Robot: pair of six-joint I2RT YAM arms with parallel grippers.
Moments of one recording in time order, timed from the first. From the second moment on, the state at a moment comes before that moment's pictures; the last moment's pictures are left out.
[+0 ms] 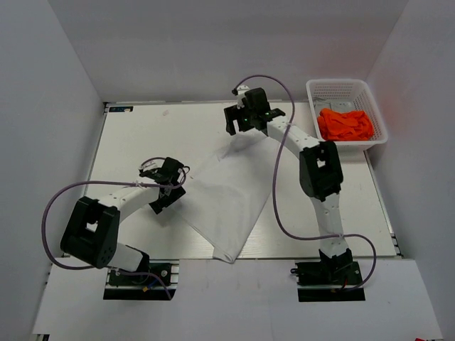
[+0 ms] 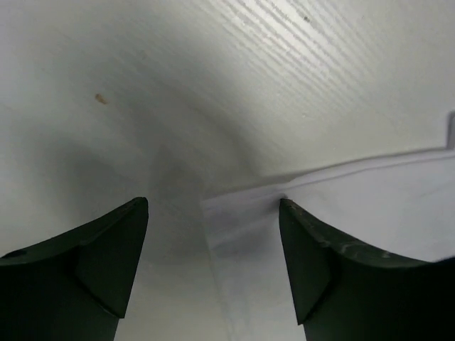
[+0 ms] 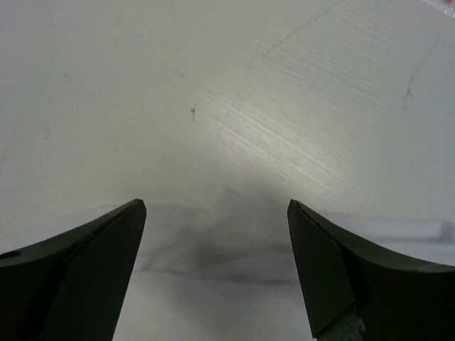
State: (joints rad) left arm -0.42 1.41 0.75 -0.62 -0.40 -1.05; right arm 0.49 2.22 1.88 -0.31 -0.17 0.03
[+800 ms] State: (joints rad) left arm -0.41 1.53 0.91 -0.51 -0.39 -0.90; right arm 0.50 2.27 1.78 -0.25 0.01 0.06
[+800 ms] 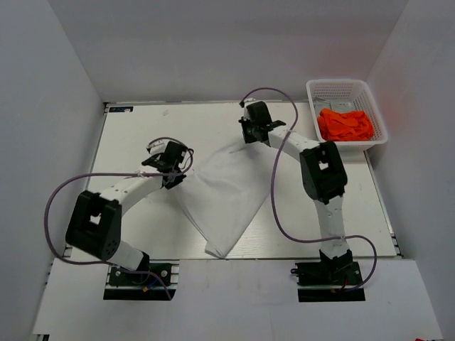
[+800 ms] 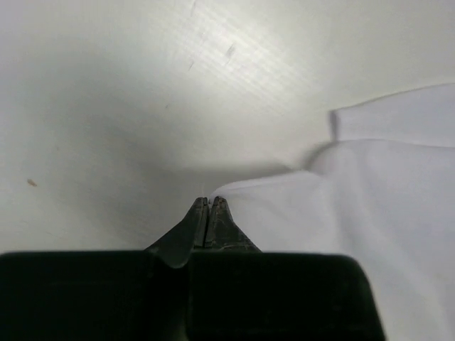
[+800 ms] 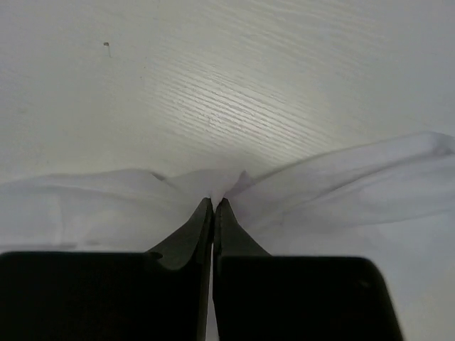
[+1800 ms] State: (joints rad) left arm -0.41 0.61 1.38 -0.17 -0.24 -0.46; right arm 0.50 0.79 1.47 -0.14 0.29 0.07
